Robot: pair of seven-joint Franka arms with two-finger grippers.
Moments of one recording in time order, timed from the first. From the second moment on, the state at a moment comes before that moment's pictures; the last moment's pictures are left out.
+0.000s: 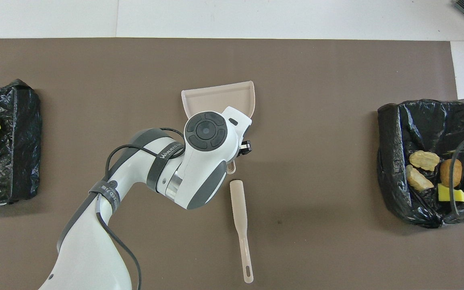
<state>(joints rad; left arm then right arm) -0.68 0.40 0.00 -1.71 -0.10 2.17 -0.75 -0.07 -0.06 0.01 -1.58 -0.02 1.48 -0.03</state>
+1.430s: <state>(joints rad) -0.20 0.14 0.04 -1.68 -0.08 1.73 0.00 -0.07 -0.06 0.01 -1.58 -0.02 1.48 -0.03</state>
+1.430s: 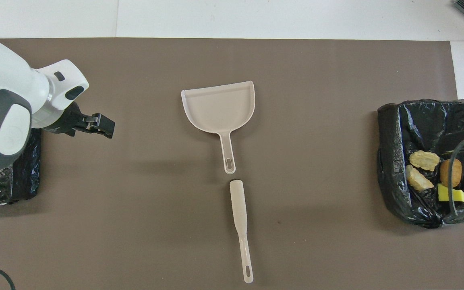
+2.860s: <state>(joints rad) -0.07 0.00 0.04 -1.67 0.04 1.63 0.24 -0.07 -0.06 0.01 -1.58 -0.02 1.48 -0.03</state>
